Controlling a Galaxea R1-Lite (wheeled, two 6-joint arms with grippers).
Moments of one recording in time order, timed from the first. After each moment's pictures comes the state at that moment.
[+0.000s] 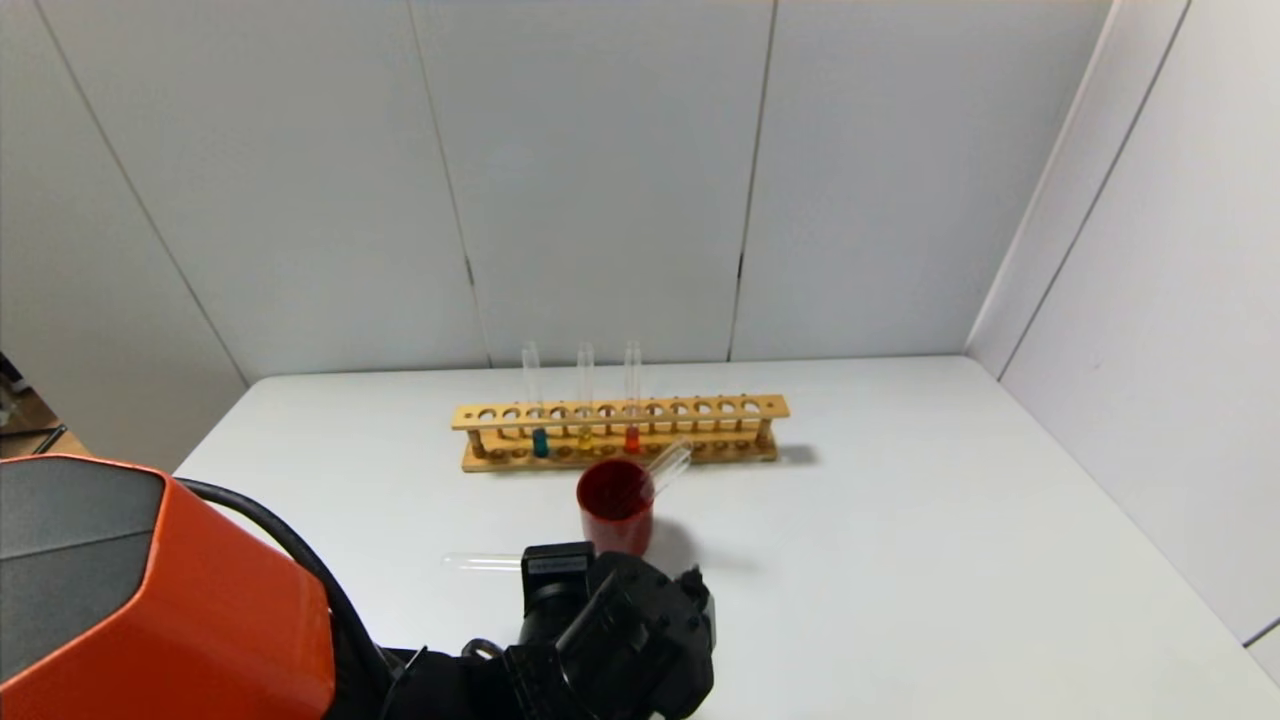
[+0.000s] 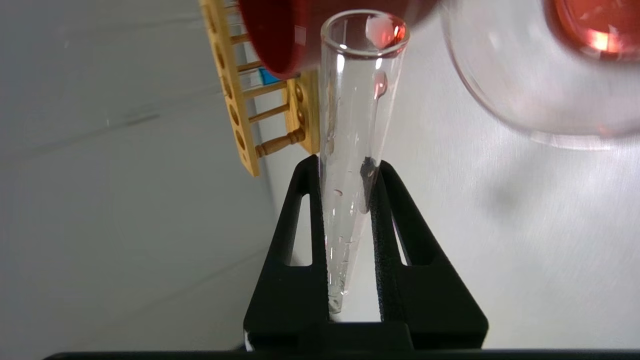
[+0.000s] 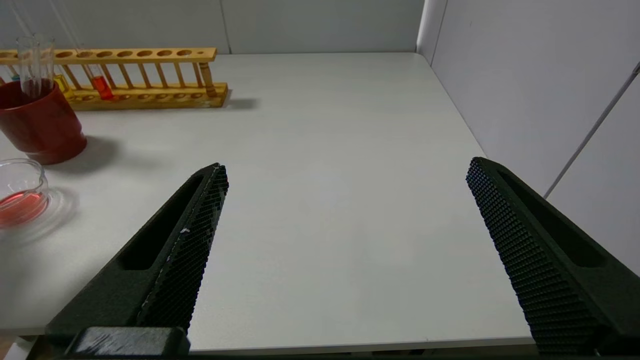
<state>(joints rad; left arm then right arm) -1.03 1.98 -0.71 -0.57 0.90 0.80 0.00 0.00 -0.01 0.01 0.00 0.01</state>
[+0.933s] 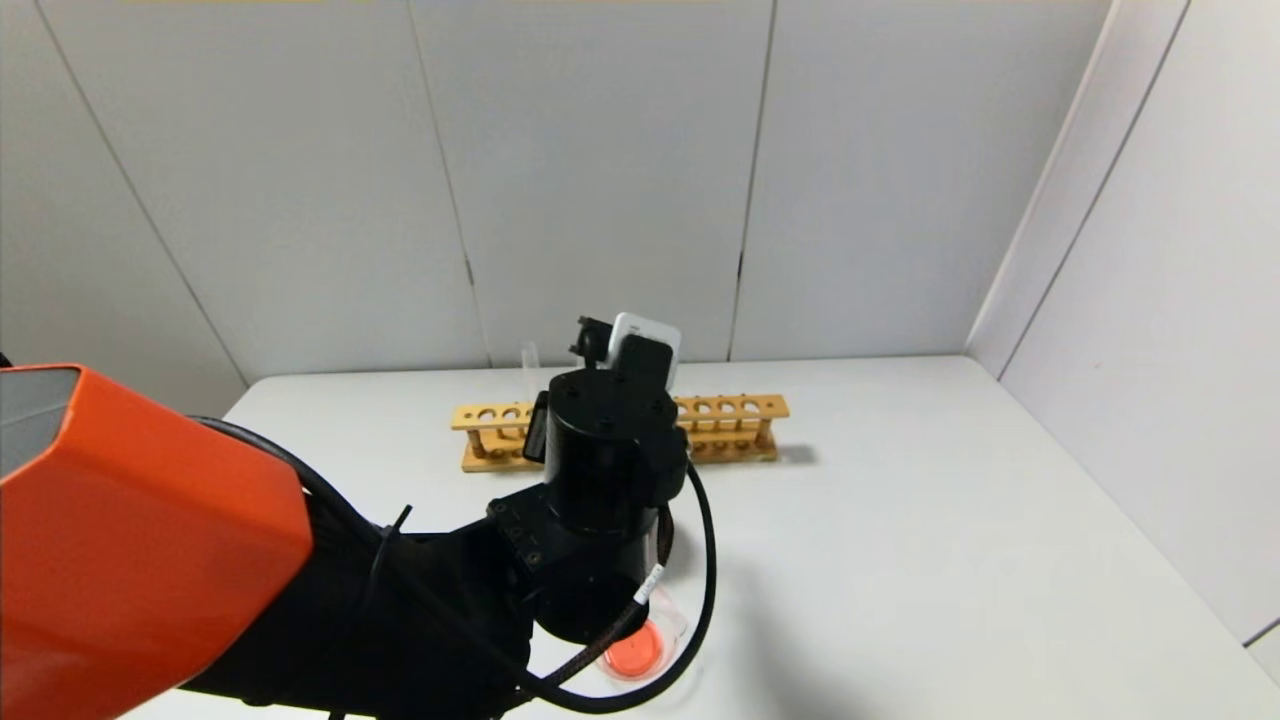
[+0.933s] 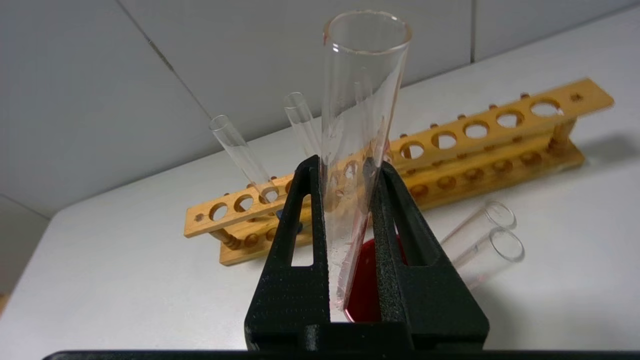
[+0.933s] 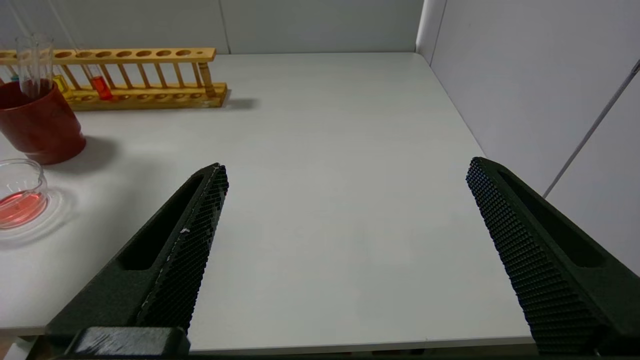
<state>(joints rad) -0.92 1.97 -0.93 -0.95 0.88 0.15 0.00 0.00 -0.01 0.01 0.00 0.01</state>
